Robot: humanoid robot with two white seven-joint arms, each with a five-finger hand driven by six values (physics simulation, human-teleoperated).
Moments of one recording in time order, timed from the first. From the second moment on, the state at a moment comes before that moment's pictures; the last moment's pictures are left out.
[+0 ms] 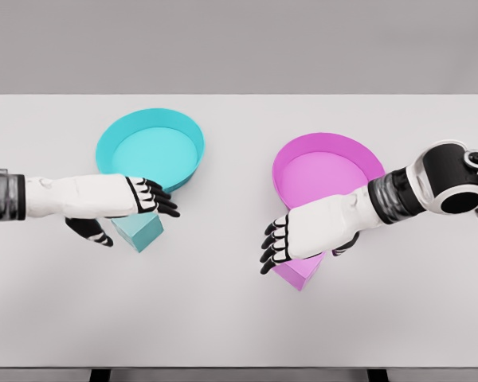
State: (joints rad) left arm -0.57 0.95 -0.71 -1.67 -0.17 -0.61 -0.61; right arm -1.18 -0.86 1.43 -1.76 0.24 -0.61 0.61
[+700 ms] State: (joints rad) left arm -0.59 0.88 -0.74 -1.57 -0.19 -0.61 -0.61; right arm -1.18 -0.84 1.46 -1.76 0.29 -0.61 0.61
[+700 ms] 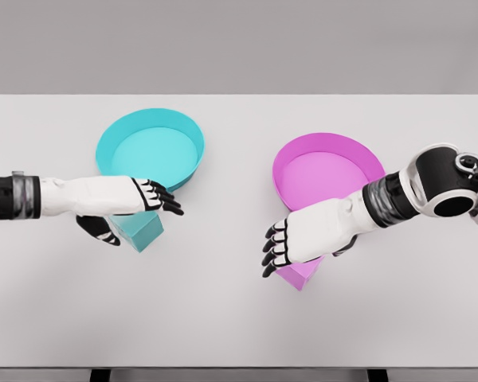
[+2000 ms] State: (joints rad) left arm -0.58 0.86 -0.75 -1.51 -0.23 -0.61 -0.61; right arm -1.22 -0.81 1.45 -1.76 0.29 -0.61 0.61
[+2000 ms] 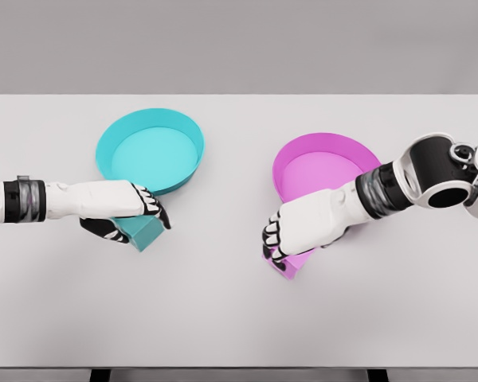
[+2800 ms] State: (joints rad) left arm -0.65 0.87 -0.74 -1.63 -0.22 -0.61 -0.61; right arm -1.22 -0.84 1.20 -1.61 0.17 -0.61 0.61
